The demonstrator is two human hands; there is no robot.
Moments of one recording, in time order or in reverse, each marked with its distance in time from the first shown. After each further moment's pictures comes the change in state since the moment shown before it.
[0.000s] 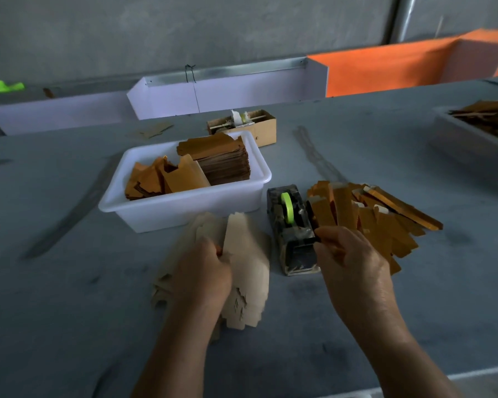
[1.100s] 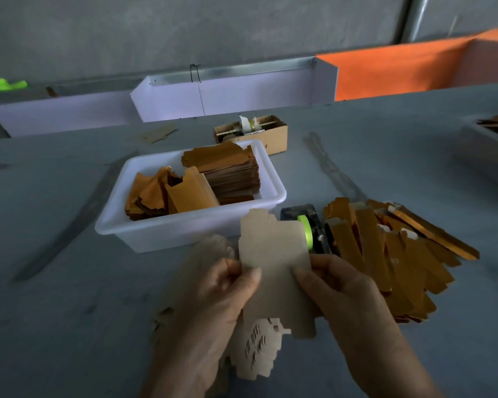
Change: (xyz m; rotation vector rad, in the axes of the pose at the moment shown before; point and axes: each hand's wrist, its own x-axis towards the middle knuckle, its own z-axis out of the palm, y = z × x) left_hand -0.013 0.015 -0.031 -0.930 -0.380 -0.105; right_hand 0.014 -0.027 0.019 0.635 -0.375 0.349
